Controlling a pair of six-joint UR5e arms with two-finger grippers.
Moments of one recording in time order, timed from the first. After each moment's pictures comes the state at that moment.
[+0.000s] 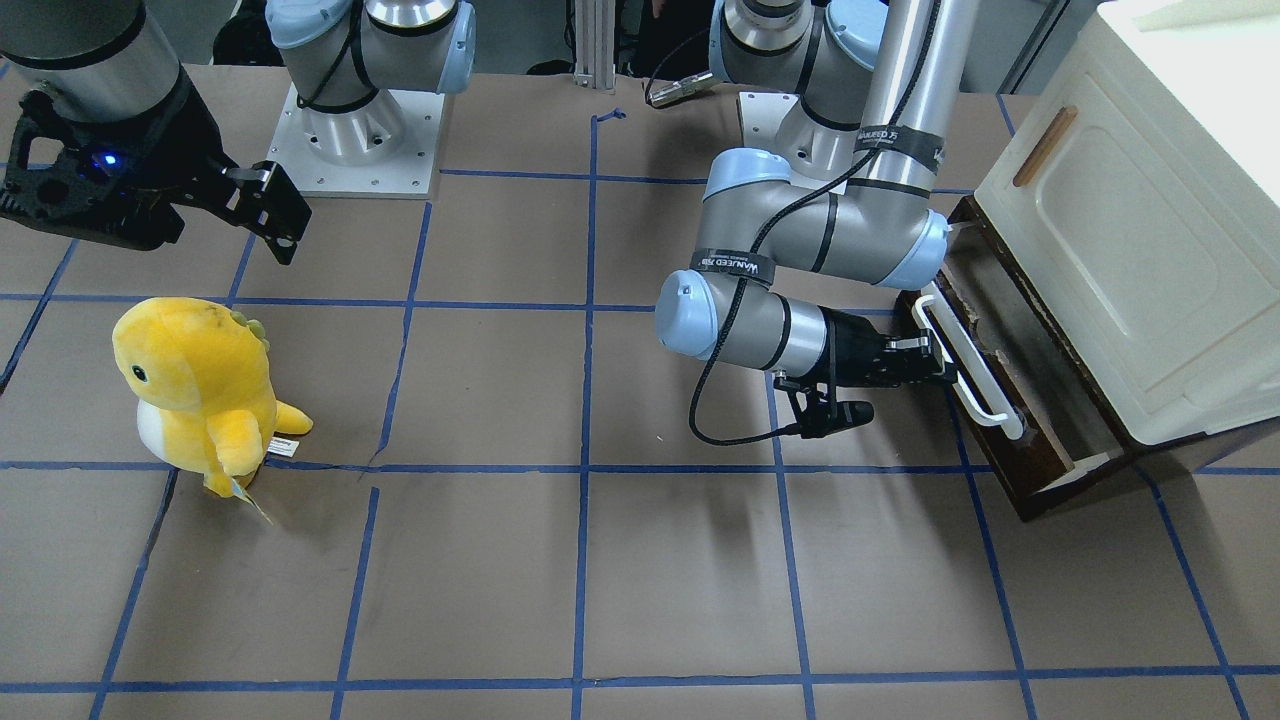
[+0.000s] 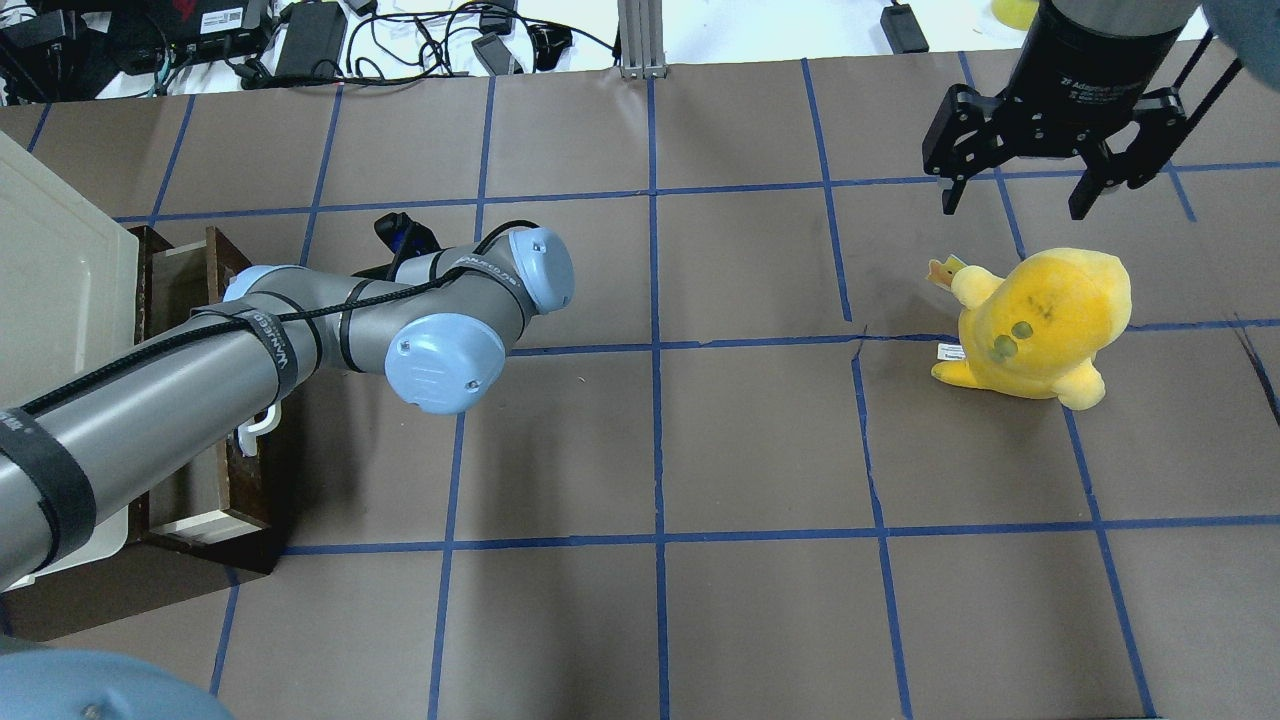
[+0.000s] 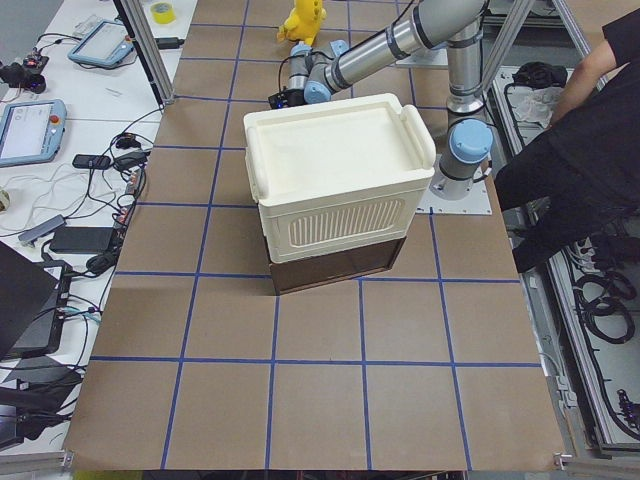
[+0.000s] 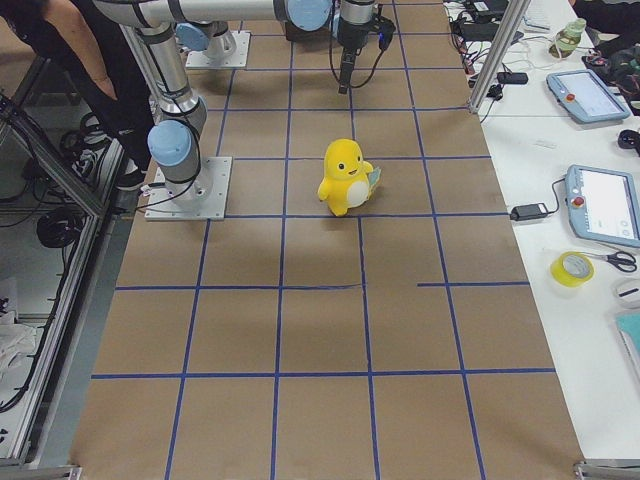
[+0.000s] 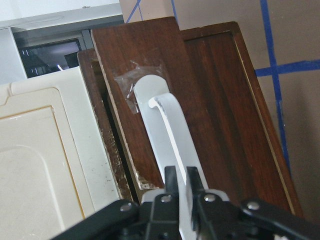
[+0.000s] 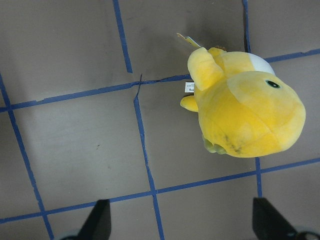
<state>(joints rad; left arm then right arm) -1.79 -1.97 -1.90 -1.35 2.76 -0.37 1.51 -1.53 1.48 -1.44 -1.63 0.11</state>
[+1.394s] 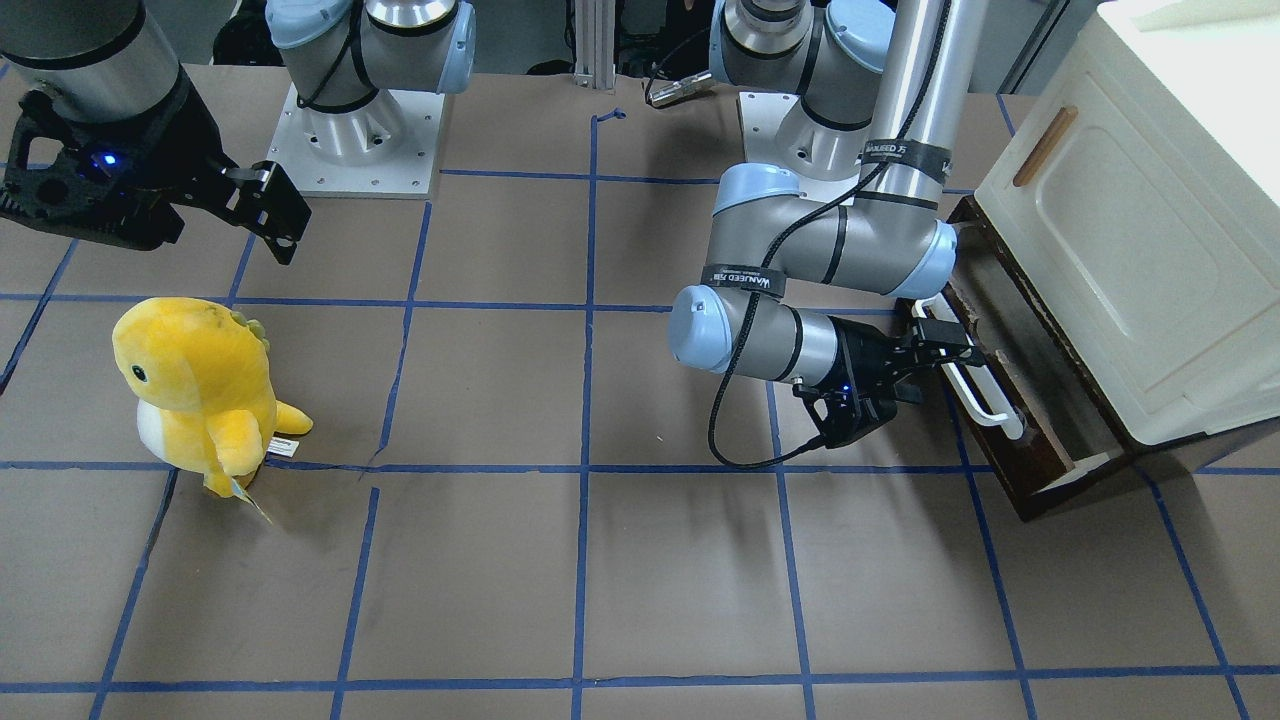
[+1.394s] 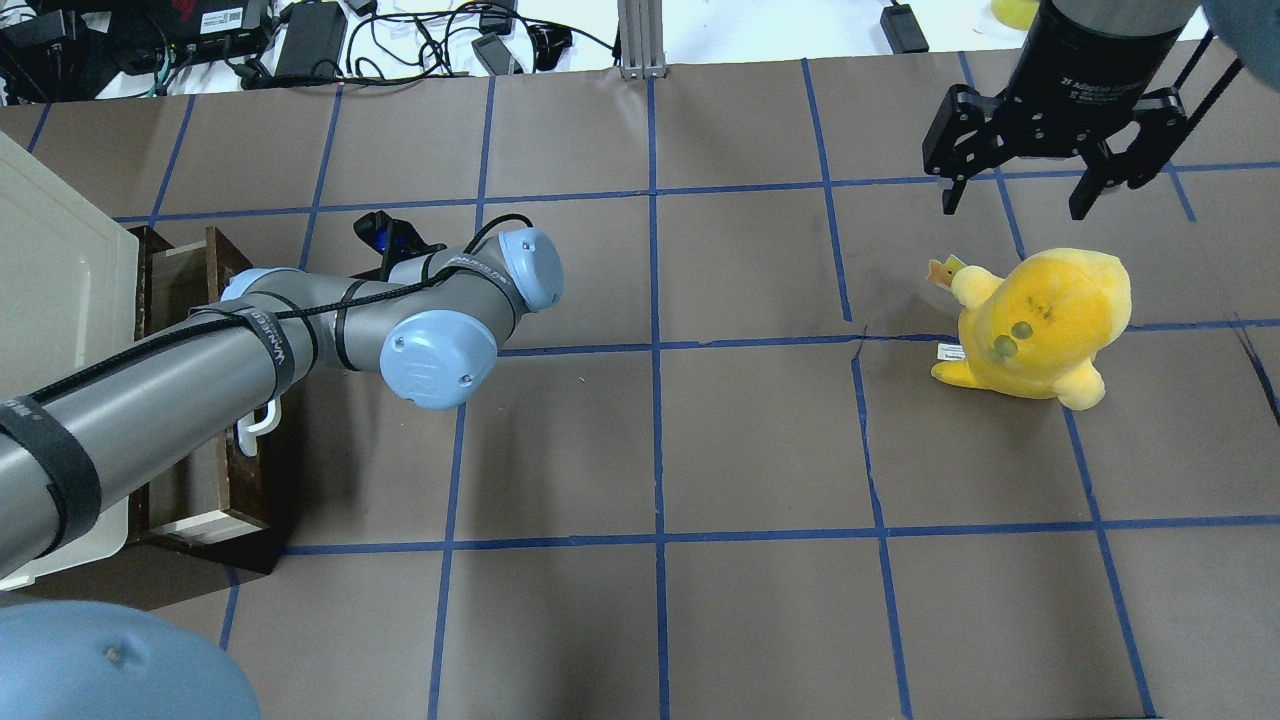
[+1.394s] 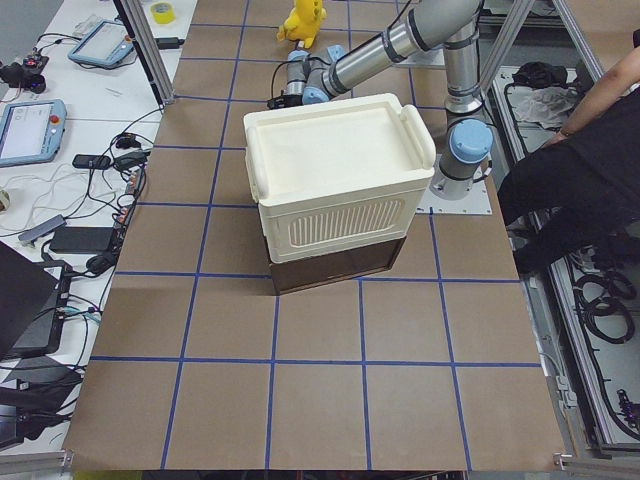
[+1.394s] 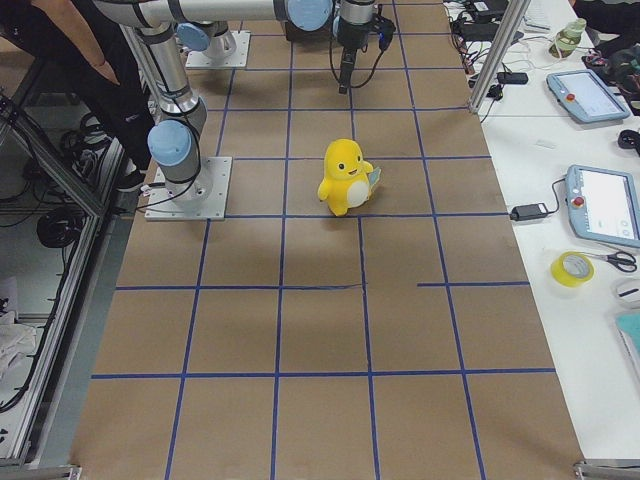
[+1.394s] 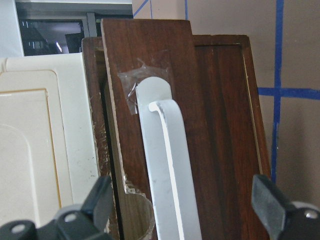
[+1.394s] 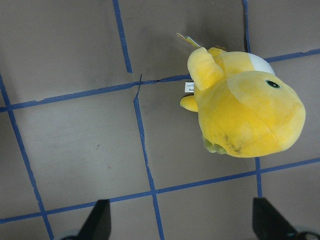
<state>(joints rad) -1.76 -1.98 -1.90 -1.36 2.76 -0.60 1.51 -1.53 1.48 -1.44 -1.63 0.11</state>
